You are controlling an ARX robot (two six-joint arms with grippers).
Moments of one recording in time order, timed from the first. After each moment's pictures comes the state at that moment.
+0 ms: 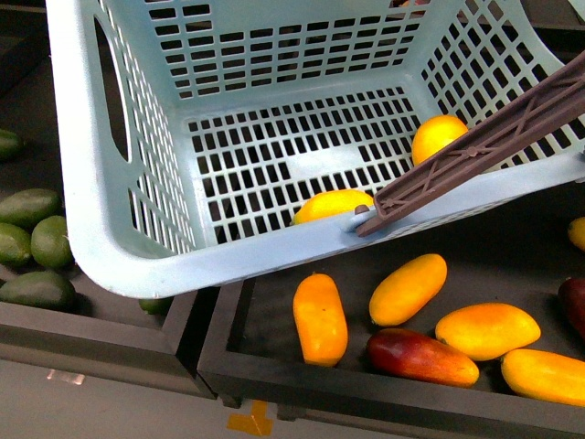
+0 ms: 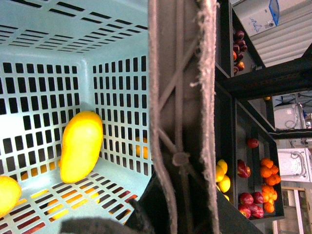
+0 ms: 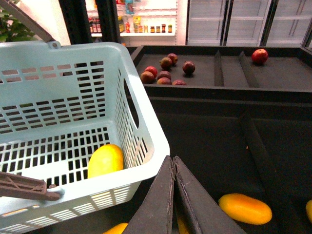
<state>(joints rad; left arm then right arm) -0.67 1.73 1.34 -0.04 0.05 -1.00 0.00 0.32 0.02 0.32 0.00 0.00</state>
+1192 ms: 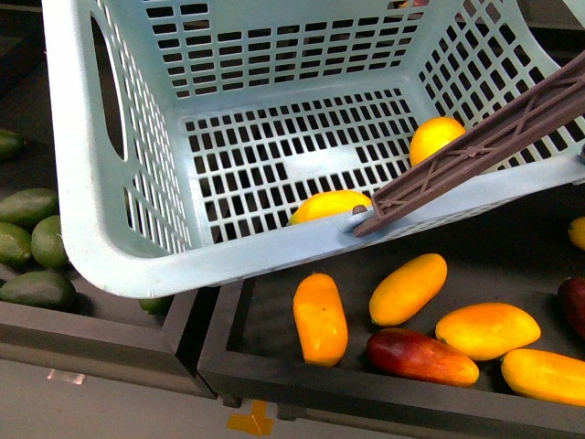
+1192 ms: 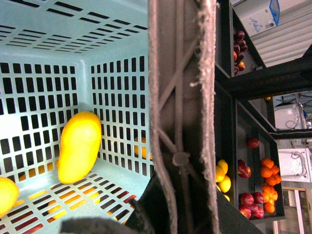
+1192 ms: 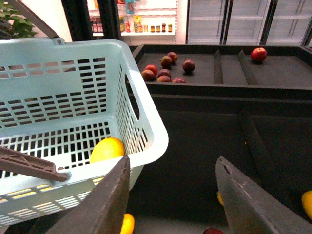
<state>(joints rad) -0.67 1.73 1.34 -0.04 0.05 -0.99 0.00 0.01 0.02 0.00 0.00 0.00</state>
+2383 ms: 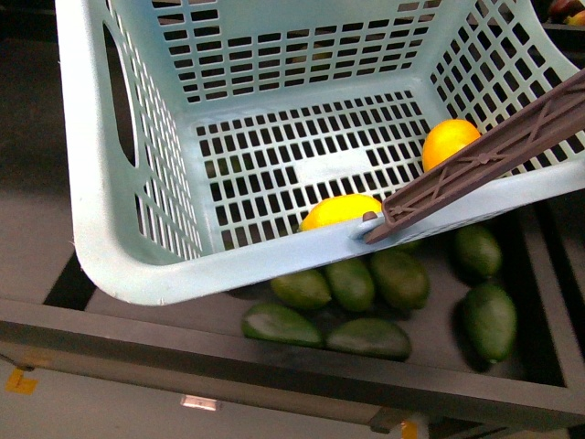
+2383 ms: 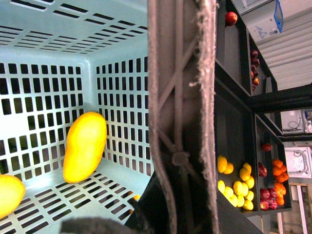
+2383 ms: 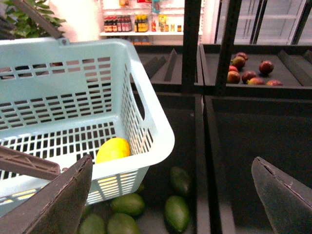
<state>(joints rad) -0.67 1.73 1.34 -0.04 0.05 -1.00 0.00 0.00 0.02 0.00 0.00 0.00</state>
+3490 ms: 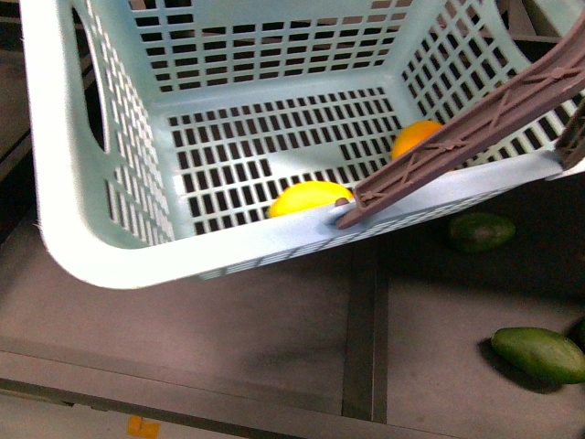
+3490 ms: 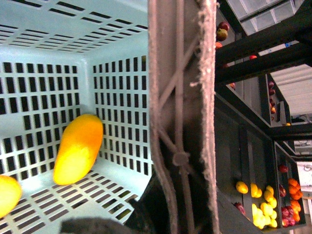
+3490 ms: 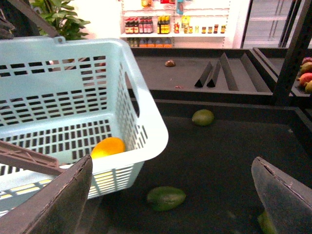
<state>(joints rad) -0.67 1.73 1.34 -0.04 0.05 -0.99 0.00 0.00 0.02 0.00 0.00 0.00</state>
